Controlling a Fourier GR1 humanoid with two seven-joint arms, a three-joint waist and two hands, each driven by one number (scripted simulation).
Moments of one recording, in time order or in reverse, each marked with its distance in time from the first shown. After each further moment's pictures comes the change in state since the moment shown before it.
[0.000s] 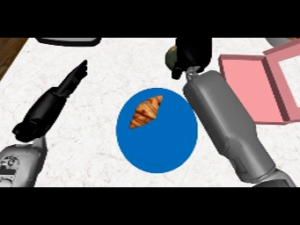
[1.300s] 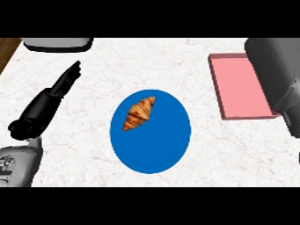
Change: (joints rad) left arm 0.013 0.006 0.039 0.026 -0.002 0.007 -0.008; right arm -0.283 -0.297 -0.373 0.478 0.053 -0.267 0.306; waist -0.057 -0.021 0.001
